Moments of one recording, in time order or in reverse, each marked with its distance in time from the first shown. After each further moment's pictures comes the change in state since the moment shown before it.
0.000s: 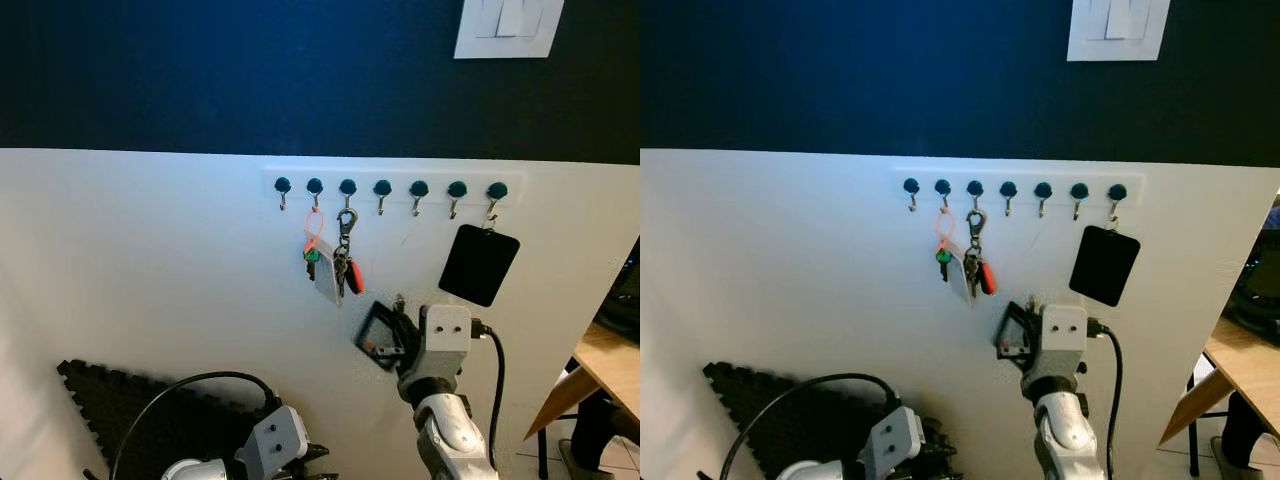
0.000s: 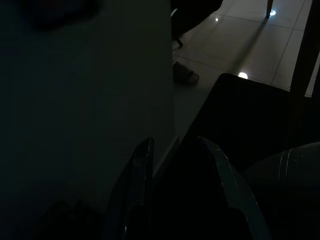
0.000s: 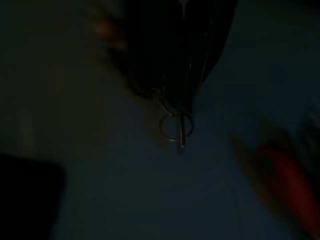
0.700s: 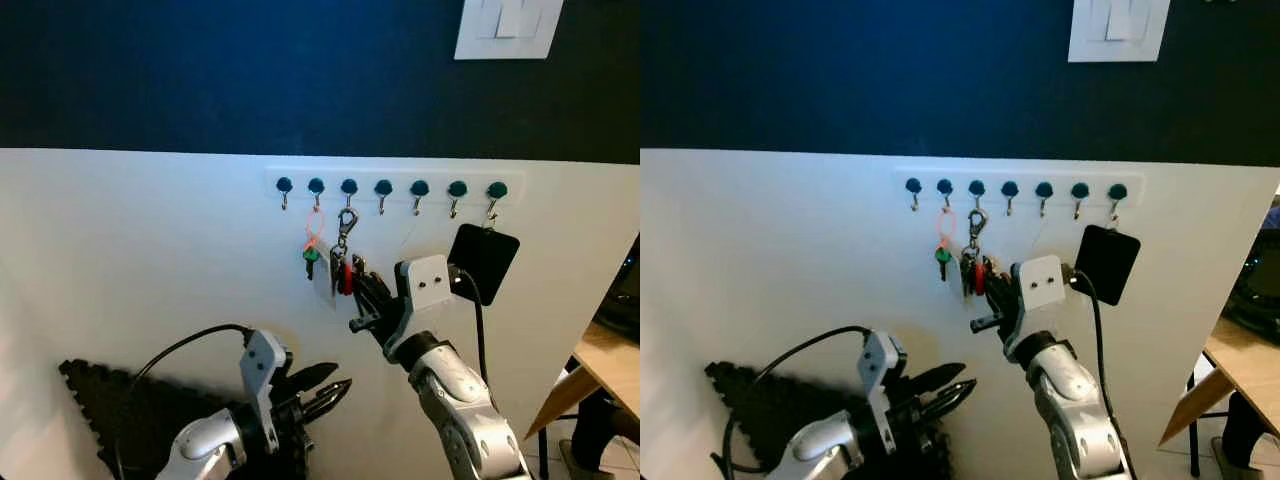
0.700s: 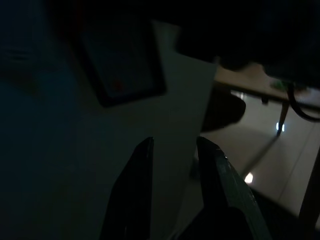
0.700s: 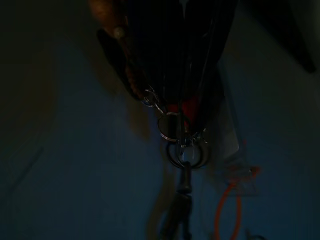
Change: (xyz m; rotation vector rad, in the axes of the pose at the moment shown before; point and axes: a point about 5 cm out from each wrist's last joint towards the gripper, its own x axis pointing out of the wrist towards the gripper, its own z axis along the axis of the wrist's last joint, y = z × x) left arm 0.007 0.035 0.060 -0.268 -0.417 0.223; right arm 0.012 0.020 0.048 -0.057 -0.059 0.344
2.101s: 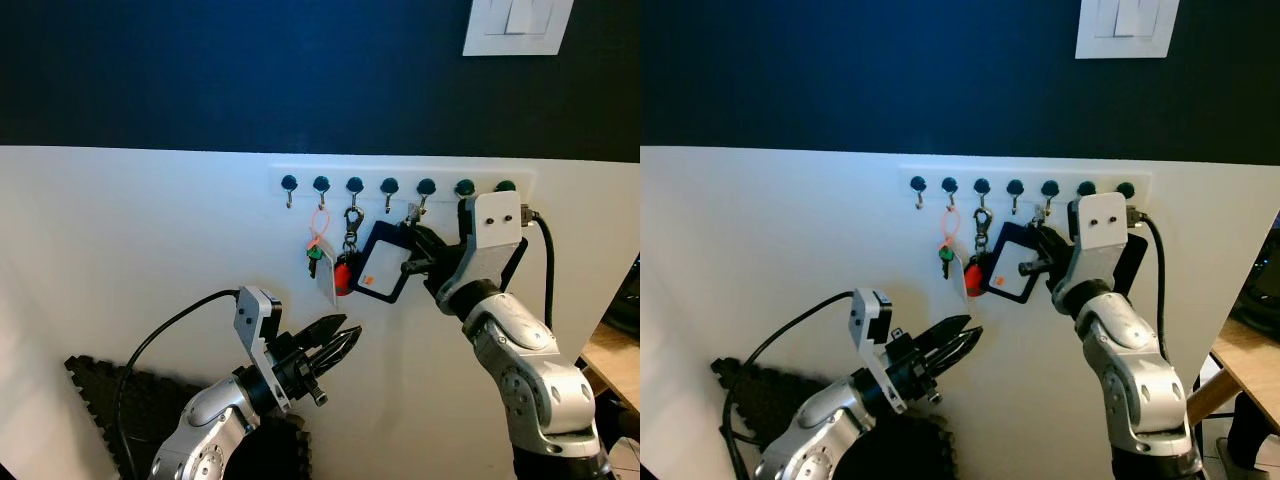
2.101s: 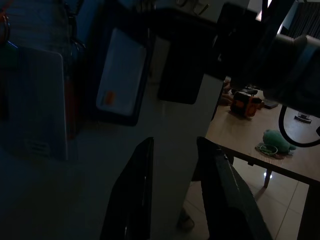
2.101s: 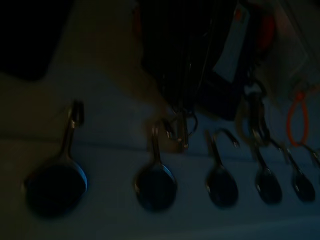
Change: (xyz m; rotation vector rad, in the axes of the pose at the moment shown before) left arm 0.020 -0.007 0.043 -0.045 -0.147 -0.054; right arm -0.004 -0.047 0.071 -0.009 -0.049 -0.183
